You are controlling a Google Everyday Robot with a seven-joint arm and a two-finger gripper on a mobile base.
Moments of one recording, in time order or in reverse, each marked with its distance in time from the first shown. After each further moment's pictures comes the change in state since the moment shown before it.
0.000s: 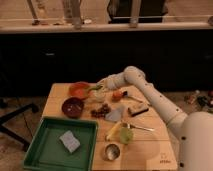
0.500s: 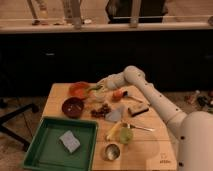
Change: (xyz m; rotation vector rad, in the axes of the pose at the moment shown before) arm 0.001 -0.001 0.001 -0.007 -0.006 0.007
